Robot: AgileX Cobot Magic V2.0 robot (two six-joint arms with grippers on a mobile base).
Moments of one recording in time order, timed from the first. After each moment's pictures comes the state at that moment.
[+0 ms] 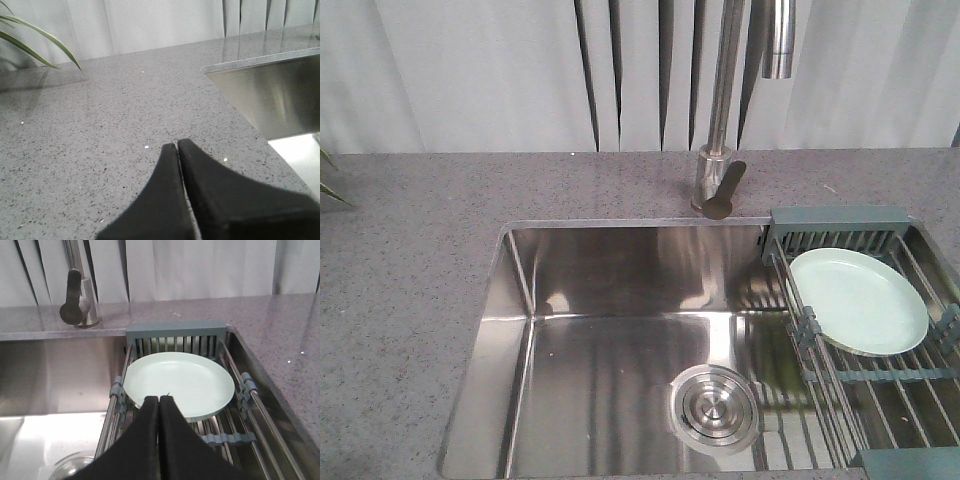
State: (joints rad) left arm -0.03 -0.01 0.03 -0.11 0.25 0.01; right arm -0.01 -0.01 0.01 0.12 0.21 -0.05
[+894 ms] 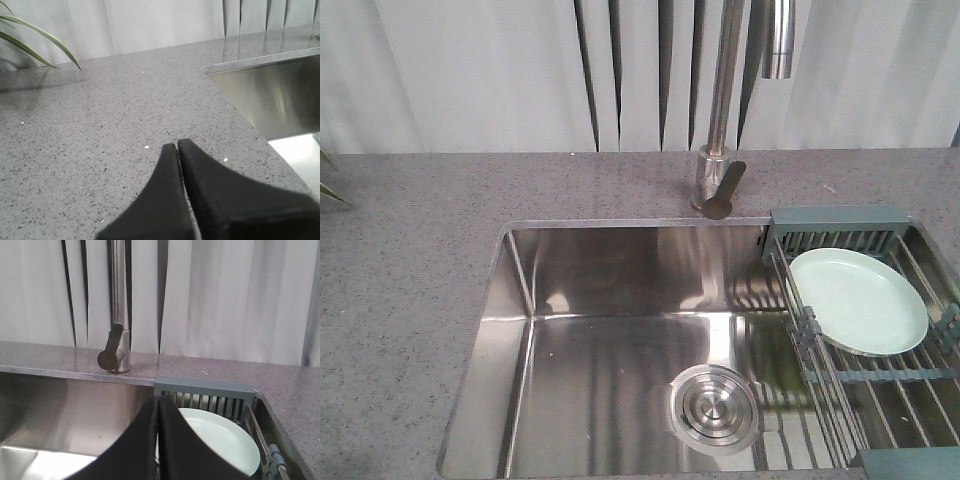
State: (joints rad) left arm -0.03 -0.01 0.03 -0.11 0.25 0.01; right arm 0.13 -0.01 0.03 0.00 0.02 -0.03
